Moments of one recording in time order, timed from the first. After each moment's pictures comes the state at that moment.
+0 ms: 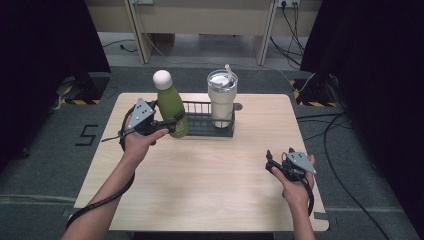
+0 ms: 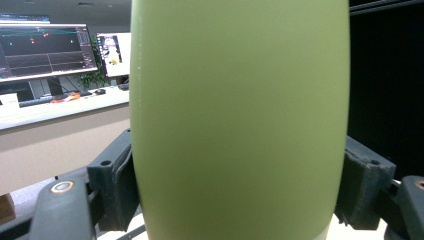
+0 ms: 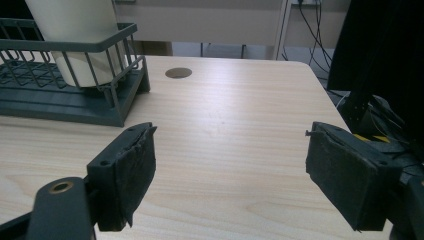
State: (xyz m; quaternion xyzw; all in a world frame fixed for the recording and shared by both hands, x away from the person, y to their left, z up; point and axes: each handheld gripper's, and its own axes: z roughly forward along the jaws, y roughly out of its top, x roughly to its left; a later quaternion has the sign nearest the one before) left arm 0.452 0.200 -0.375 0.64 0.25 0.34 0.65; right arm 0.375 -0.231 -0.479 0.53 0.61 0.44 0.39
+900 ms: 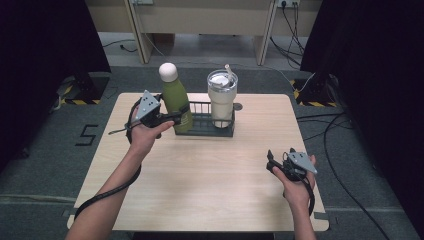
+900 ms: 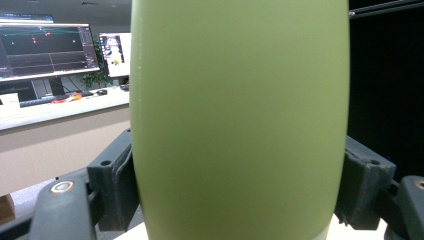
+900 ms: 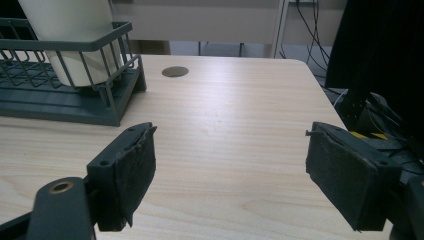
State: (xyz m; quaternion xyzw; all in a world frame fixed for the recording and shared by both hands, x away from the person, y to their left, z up) left arm 0.473 0.188 -0.370 0.63 0.26 0.34 0.65; right arm 0.375 -0.233 -0.479 0.54 0.61 0.44 0.39
